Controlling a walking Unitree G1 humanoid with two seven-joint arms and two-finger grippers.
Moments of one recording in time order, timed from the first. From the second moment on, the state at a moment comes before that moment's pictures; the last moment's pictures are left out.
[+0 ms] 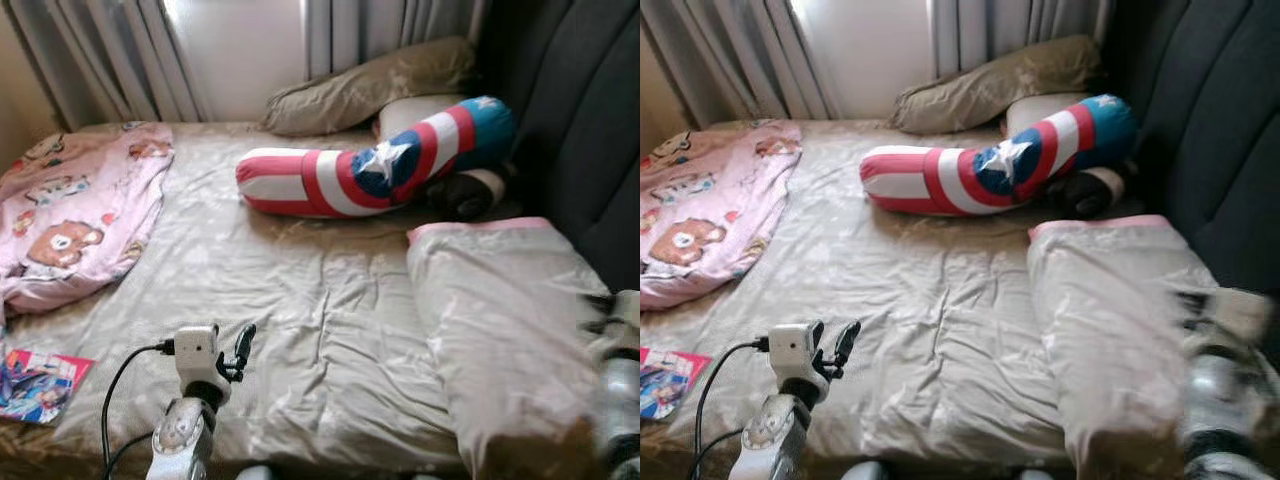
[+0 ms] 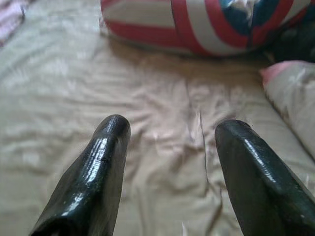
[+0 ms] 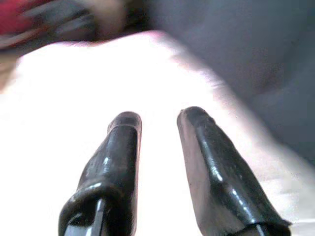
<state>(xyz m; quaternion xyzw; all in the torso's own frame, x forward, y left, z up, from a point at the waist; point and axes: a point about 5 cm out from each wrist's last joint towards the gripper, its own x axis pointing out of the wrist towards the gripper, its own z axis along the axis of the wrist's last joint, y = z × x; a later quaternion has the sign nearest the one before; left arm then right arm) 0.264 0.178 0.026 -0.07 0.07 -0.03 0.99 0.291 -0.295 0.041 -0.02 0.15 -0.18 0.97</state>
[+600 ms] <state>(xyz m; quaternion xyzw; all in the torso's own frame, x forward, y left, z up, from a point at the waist) 0.254 0.183 -0.013 -0.08 0.17 0.00 0.98 0.236 -0.216 -0.046 0.06 0.34 -0.07 0.94</state>
